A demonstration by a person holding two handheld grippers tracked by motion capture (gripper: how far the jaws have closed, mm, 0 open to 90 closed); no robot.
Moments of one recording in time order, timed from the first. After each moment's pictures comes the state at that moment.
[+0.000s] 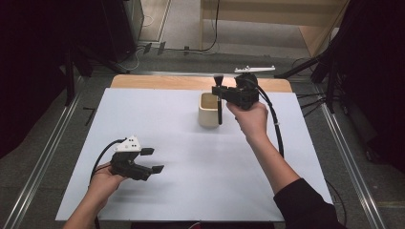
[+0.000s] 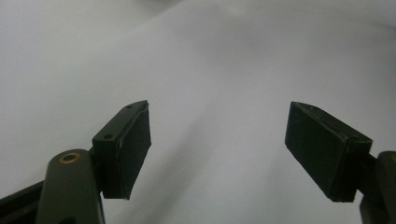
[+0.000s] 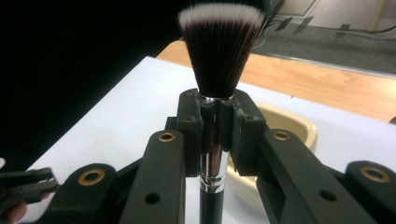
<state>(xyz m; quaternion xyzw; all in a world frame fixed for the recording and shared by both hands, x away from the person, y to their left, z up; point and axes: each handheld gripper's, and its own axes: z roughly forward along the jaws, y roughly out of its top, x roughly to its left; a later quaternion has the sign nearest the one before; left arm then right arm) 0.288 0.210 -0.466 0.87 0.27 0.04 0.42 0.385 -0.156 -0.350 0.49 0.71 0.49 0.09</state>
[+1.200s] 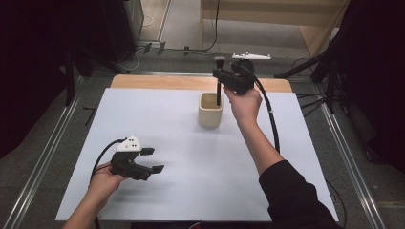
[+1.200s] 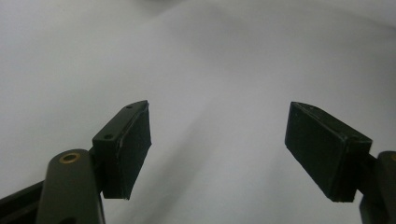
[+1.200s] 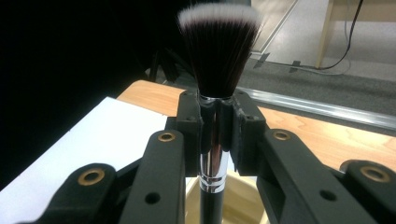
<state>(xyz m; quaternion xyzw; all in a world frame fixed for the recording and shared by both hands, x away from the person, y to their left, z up) 0.289 0.210 -0.465 0.87 0.27 0.04 0.42 0.421 -0.149 -0.344 0.51 0.68 0.50 0.18</state>
